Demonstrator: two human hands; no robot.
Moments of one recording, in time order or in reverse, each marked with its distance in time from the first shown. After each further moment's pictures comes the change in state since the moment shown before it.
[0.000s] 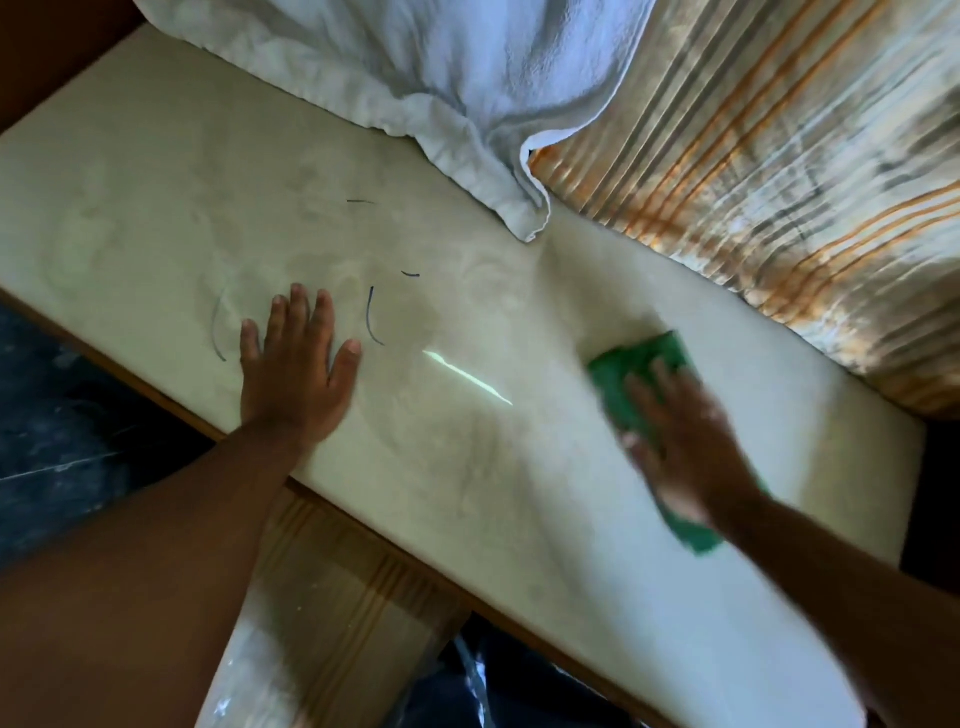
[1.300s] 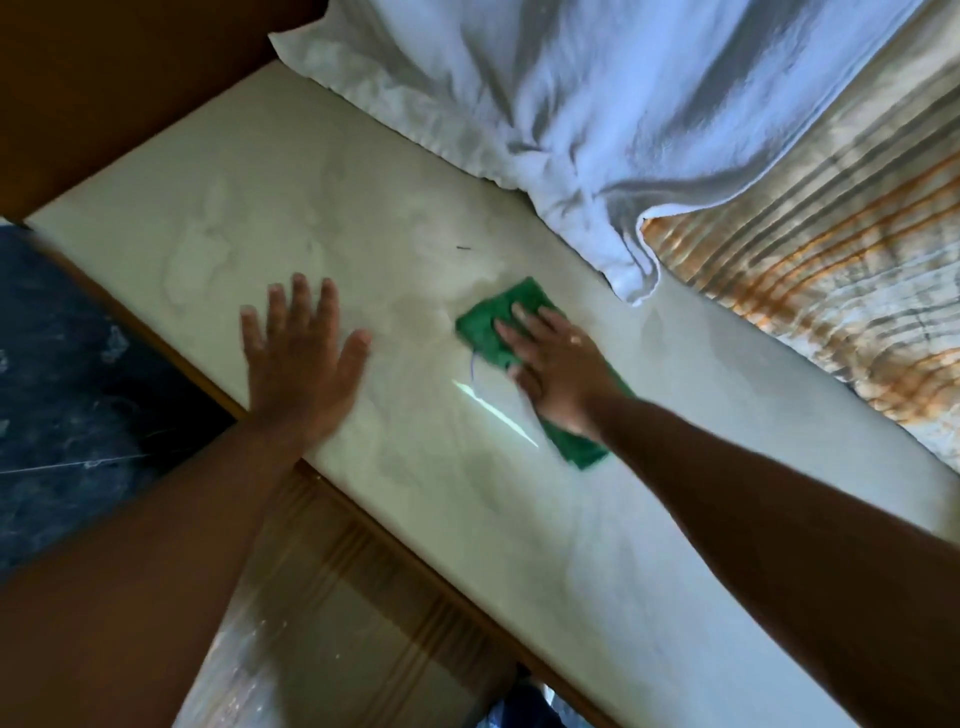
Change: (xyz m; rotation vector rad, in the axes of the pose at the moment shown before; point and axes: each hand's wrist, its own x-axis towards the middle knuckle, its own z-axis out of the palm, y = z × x) left_hand 0.045 -0.092 -0.025 0.052 0.051 -0.129; right_hand 0.195 -0.191 -0.027 -0.054 -0.016 -0.405
